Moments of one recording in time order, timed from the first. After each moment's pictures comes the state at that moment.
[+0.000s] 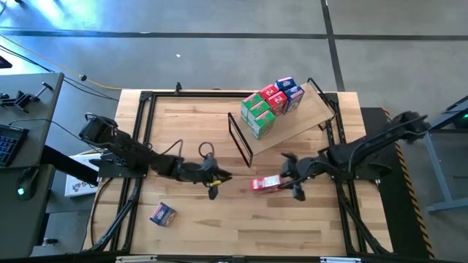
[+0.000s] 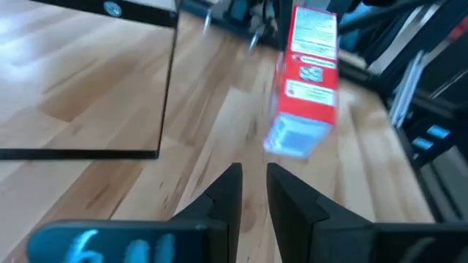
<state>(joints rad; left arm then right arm) -0.32 1.57 0.64 0.53 -0.36 -0.50 0.36 1.10 0.58 -0.18 0.05 0.38</state>
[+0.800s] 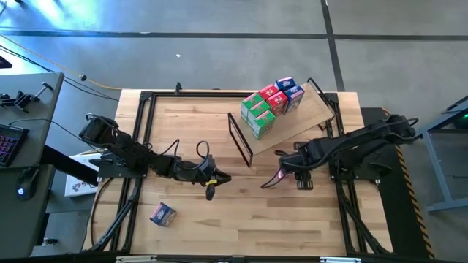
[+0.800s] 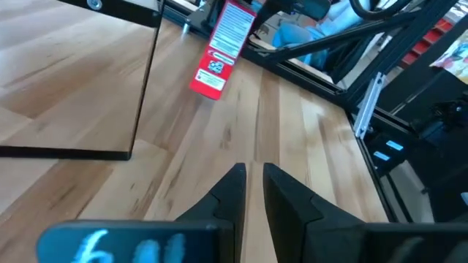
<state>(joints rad) -0.32 1.57 0.57 0.70 -0.30 -0.55 0.24 1.38 1.00 -1.15 0.06 0.23</state>
